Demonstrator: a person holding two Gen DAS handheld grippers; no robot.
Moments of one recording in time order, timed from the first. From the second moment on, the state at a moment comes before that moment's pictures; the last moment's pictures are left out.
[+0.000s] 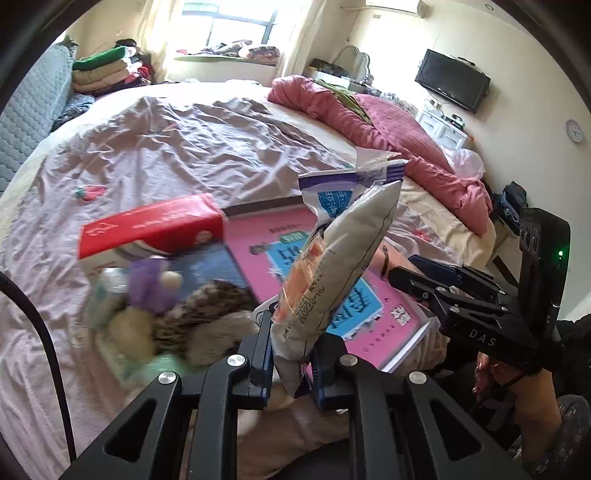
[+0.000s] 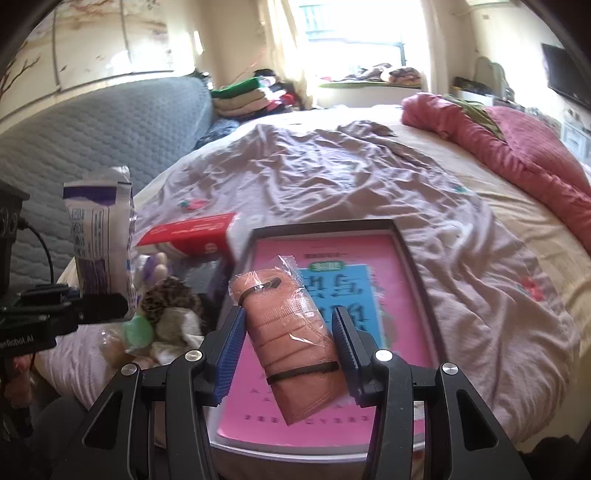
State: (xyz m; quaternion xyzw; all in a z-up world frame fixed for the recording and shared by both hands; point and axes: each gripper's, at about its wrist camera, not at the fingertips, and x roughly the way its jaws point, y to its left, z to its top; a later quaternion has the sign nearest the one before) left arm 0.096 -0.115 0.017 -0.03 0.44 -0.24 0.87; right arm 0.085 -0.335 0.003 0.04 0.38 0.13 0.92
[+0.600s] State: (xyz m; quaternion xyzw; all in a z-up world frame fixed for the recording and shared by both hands) left arm 0.108 -0.199 -0.038 0.03 0.50 -0.23 0.83; right arm 0.089 -0.371 -0.031 0.06 0.40 0.10 0.91
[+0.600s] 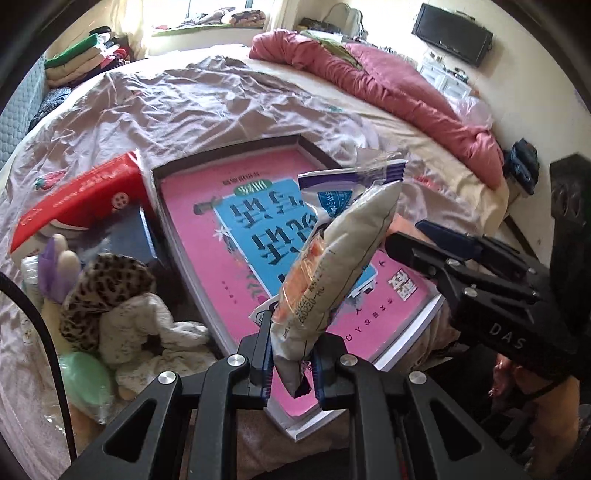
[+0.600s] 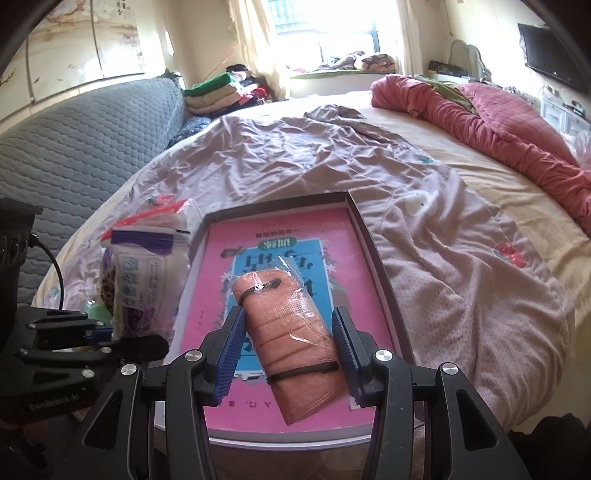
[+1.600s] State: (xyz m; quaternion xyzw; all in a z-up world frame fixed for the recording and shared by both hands) left arm 0.116 -0.231 -0.074 0.07 0.53 -0.22 0.82; right arm 0.101 -0.389 -0.091 0.06 0.47 0.06 0.88
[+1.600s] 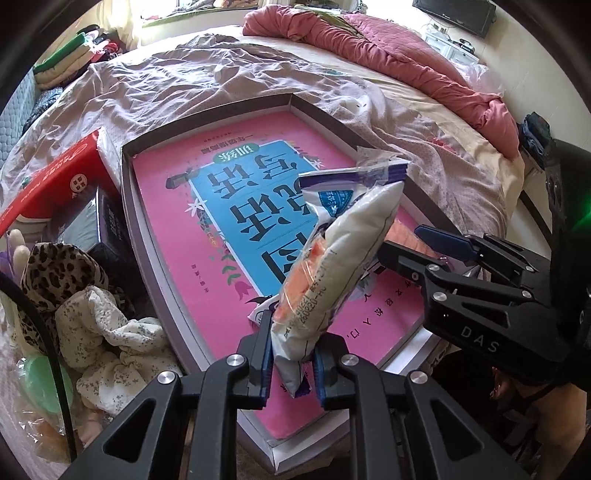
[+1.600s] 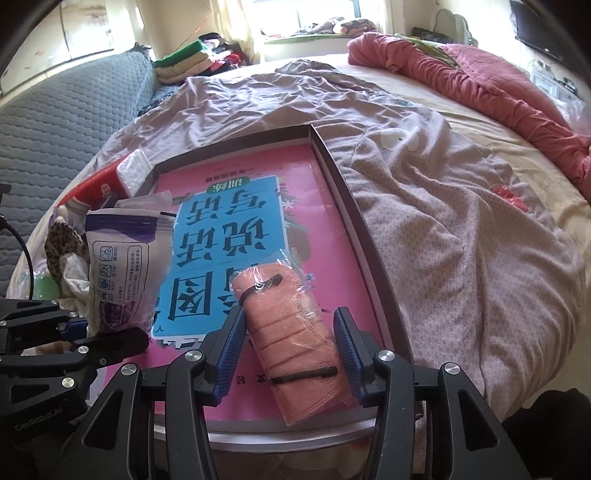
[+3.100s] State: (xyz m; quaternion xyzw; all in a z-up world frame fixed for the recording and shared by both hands) left arm 0.088 -0.218 -0.027 0.10 0.48 -0.18 0.85; right arm 0.077 -0.396 -0.048 0.08 0.43 0.04 0.90
